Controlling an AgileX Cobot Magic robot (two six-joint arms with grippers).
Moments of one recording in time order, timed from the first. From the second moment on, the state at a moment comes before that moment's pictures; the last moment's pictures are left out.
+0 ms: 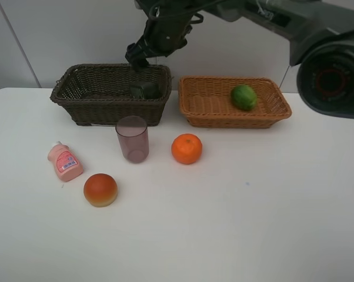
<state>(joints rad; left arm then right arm) 0.04 -0.01 -0.50 0.00 1.06 -0.03 0.63 2.38 -2.36 -0.13 1.01 -0.14</state>
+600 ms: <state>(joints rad) 0.04 -0.01 -0.50 0.00 1.06 -0.03 0.63 2.30 -2.37 -0.14 1.22 -0.06</state>
